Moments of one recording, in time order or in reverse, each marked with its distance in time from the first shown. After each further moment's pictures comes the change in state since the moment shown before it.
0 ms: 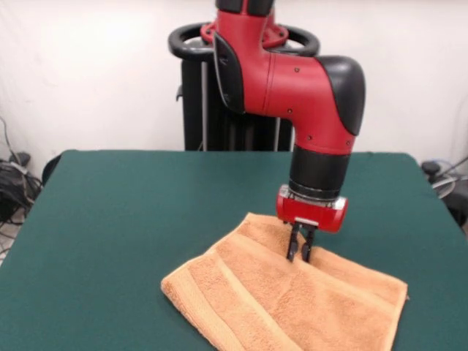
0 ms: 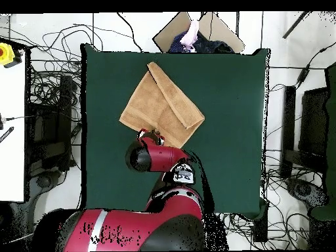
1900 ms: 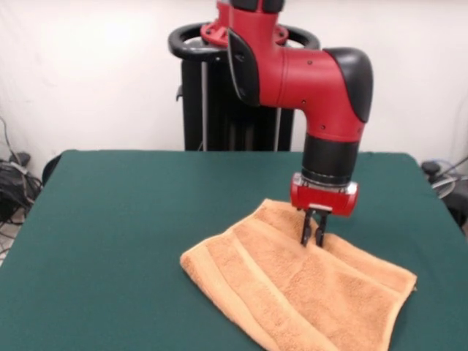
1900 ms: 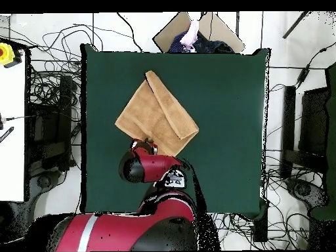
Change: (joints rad) arm 0.036 -0.017 0.013 0.089 -0.050 -0.074 0.000
